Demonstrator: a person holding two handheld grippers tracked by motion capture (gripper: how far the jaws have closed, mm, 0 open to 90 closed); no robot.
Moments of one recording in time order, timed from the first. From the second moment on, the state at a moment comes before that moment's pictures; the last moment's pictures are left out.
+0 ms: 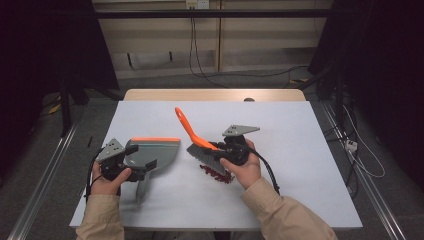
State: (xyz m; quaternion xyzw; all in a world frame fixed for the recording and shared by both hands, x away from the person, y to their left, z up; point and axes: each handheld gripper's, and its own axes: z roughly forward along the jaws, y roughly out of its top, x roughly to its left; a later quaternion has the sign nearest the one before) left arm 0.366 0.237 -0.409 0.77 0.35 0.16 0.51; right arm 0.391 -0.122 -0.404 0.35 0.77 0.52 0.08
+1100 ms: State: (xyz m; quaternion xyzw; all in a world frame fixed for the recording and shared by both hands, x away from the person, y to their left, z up) left arm 0.366 0.238 -0.409 0.76 0.36 0.16 0.51; right arm 0.391 -0.110 -0.406 0.34 0.81 0.47 0.07
